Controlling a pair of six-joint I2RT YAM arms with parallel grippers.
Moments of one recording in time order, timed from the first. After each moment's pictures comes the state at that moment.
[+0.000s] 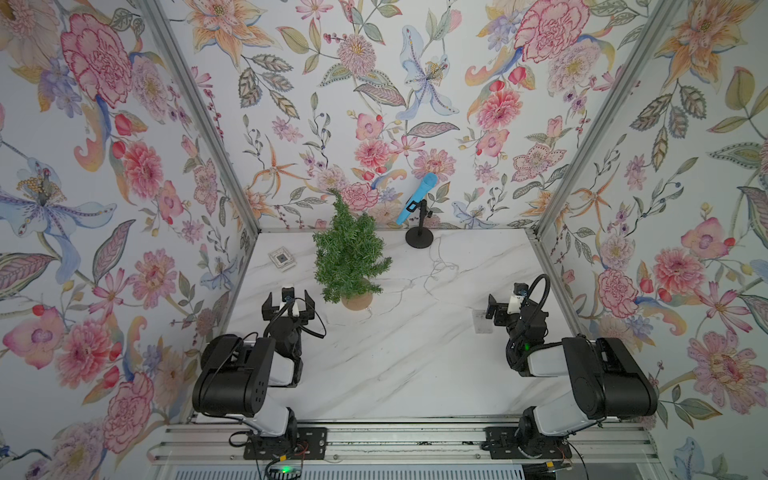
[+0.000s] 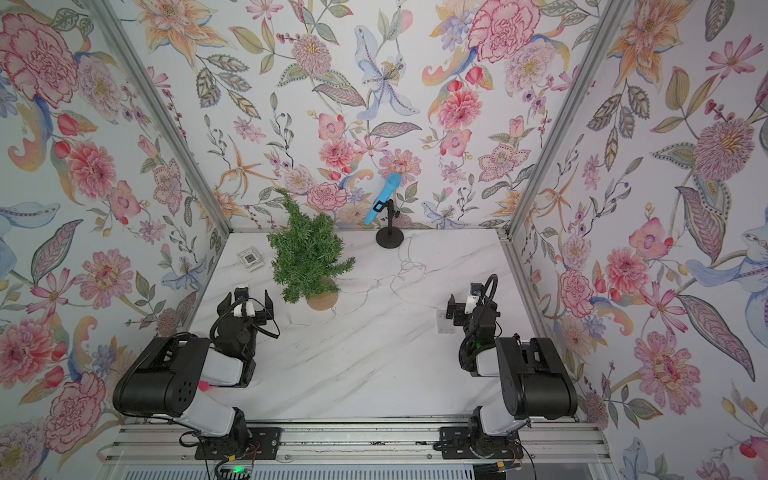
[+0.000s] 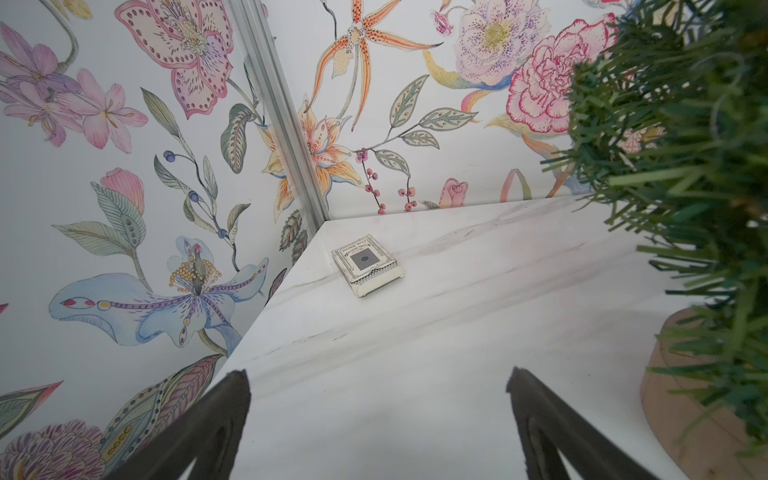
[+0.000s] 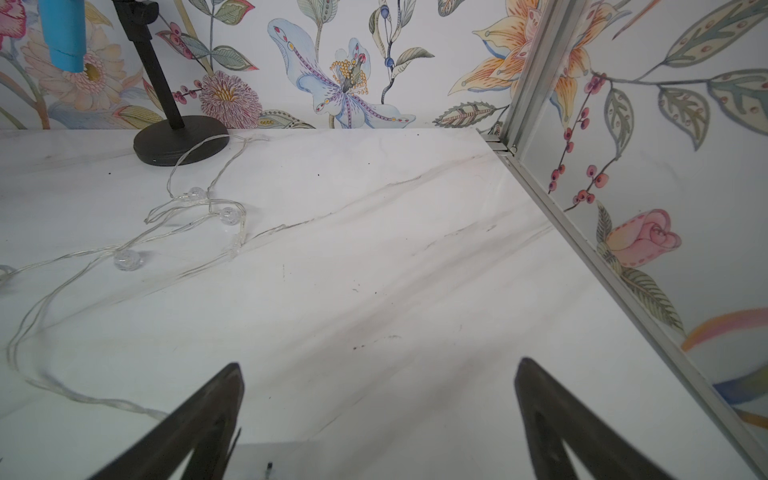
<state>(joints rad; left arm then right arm) -0.04 1.57 0.19 1.33 -0.26 0.18 0.03 1.54 0.28 1.00 0.09 -0.02</state>
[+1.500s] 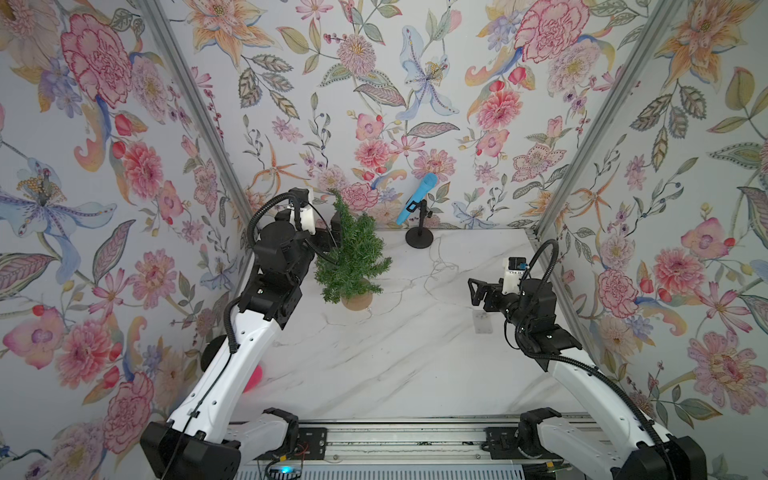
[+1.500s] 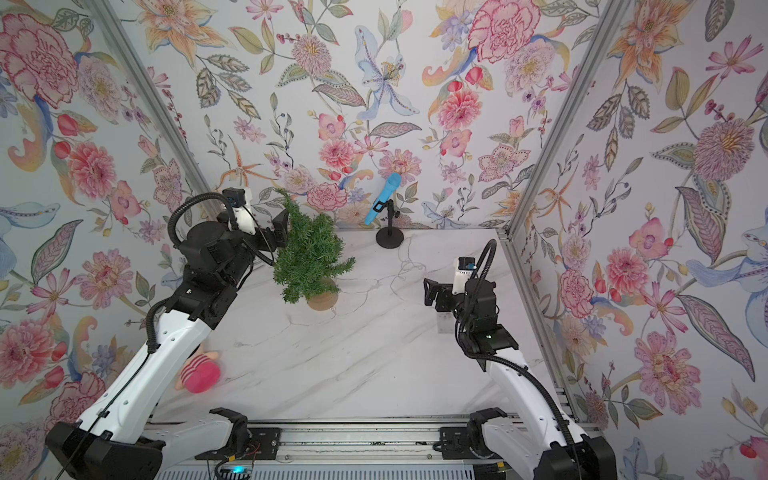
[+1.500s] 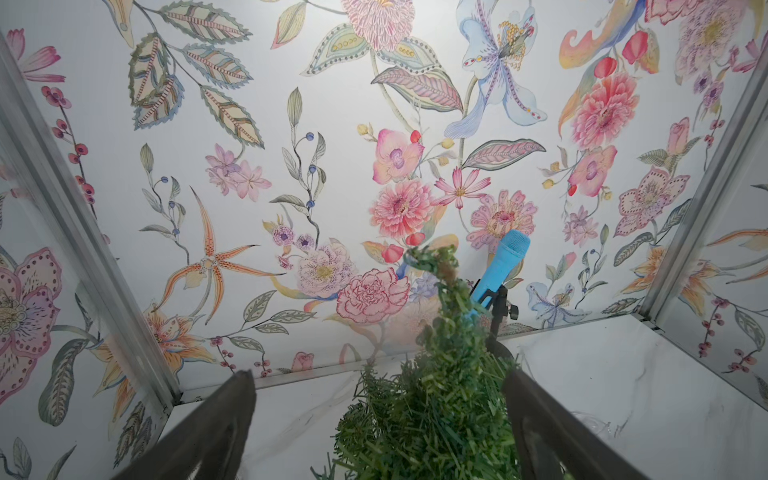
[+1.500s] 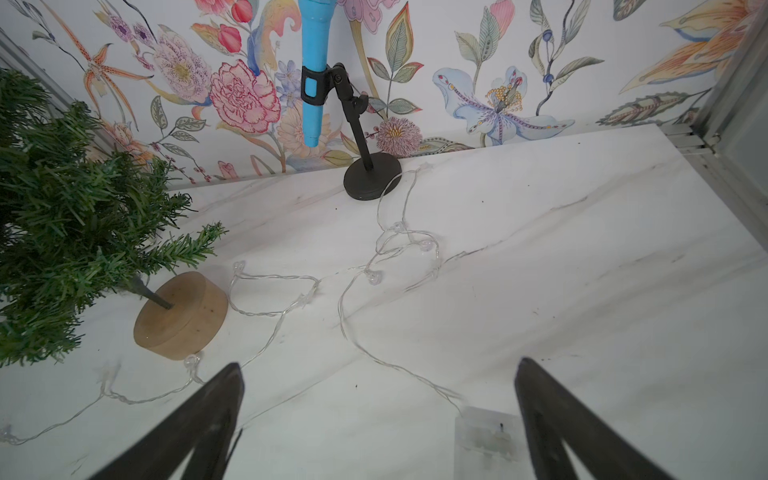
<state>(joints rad) -0.31 1.22 1.28 -0.06 -0.13 0.02 0.24 1.00 0.65 0.00 -0.08 0.26</state>
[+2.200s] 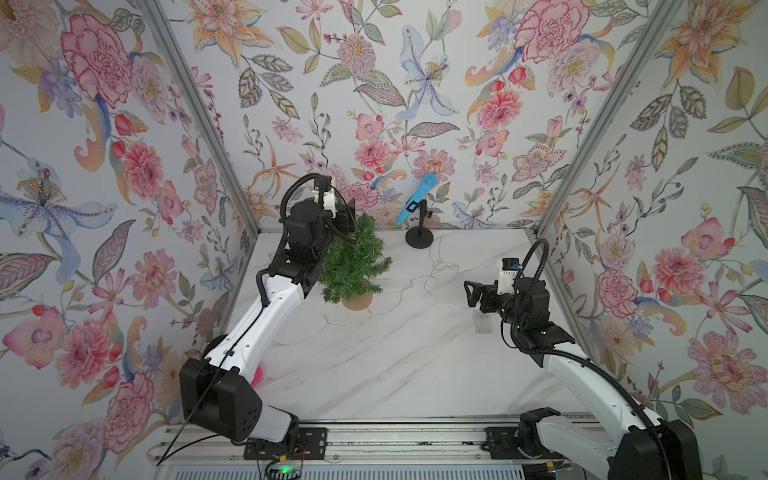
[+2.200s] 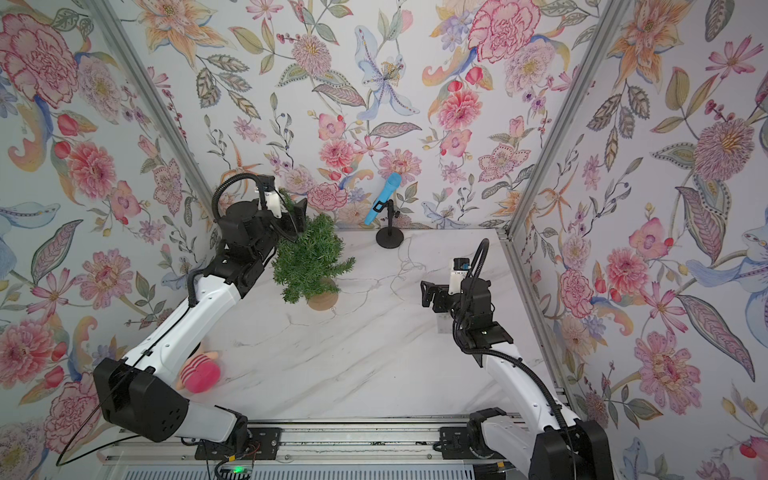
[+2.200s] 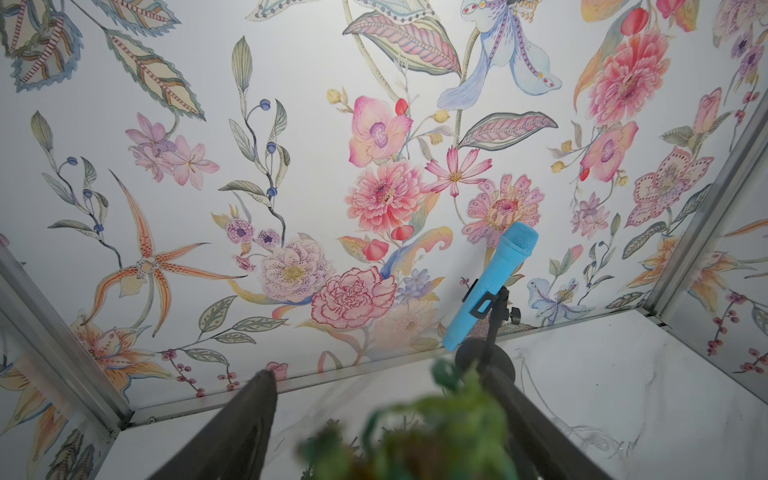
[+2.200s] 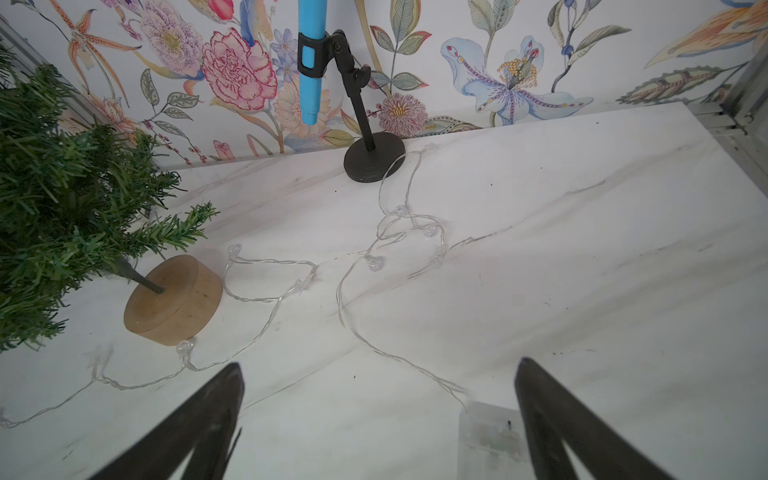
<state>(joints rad) -0.34 1.47 1.40 0.03 -0.11 -0.01 0.25 1.07 0.65 0.03 -0.10 0.25</state>
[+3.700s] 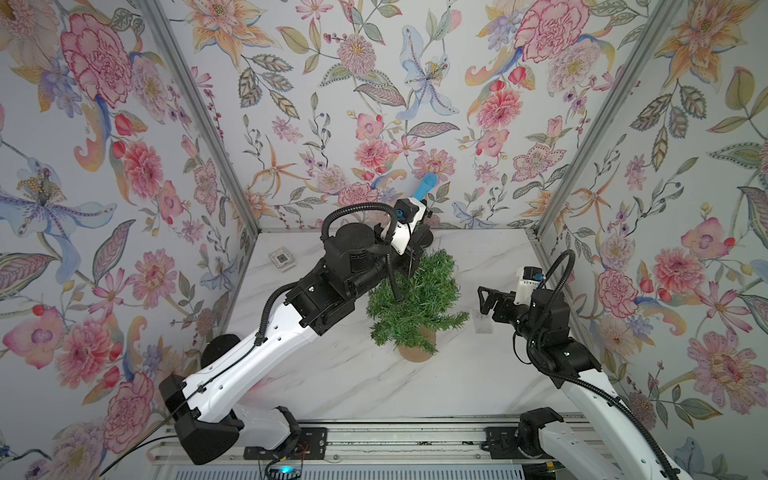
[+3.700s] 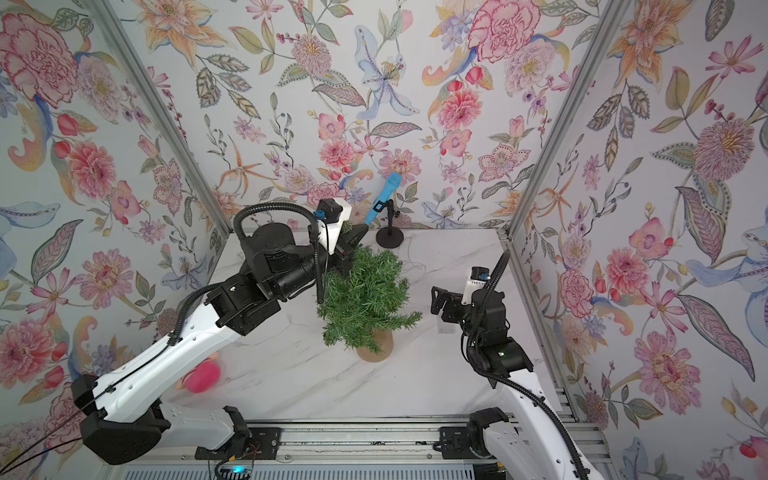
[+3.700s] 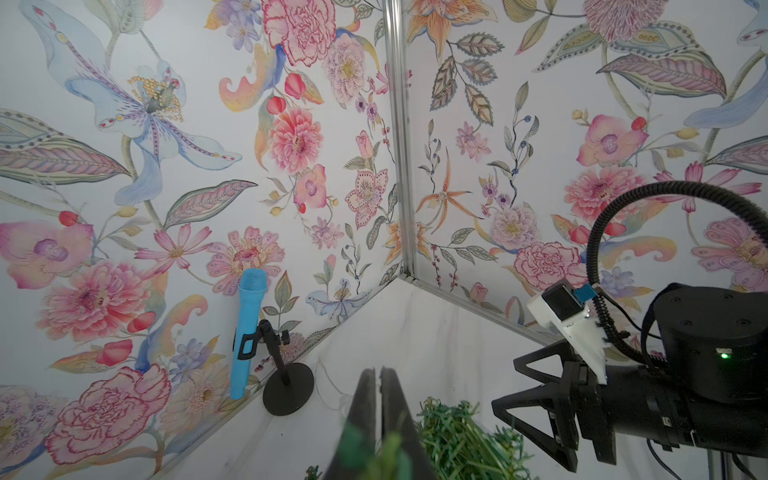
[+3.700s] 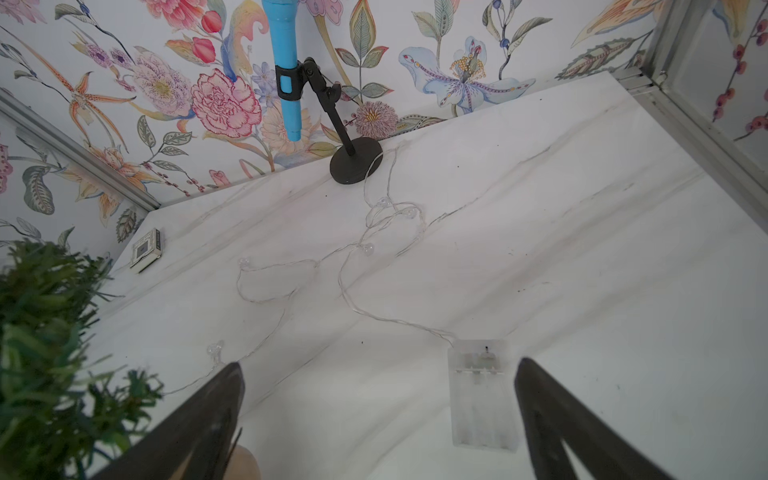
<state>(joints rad) -0.88 1.35 1.51 -0.17 -0.04 0.09 0.26 0.80 0.66 -0.25 0.00 0.39</state>
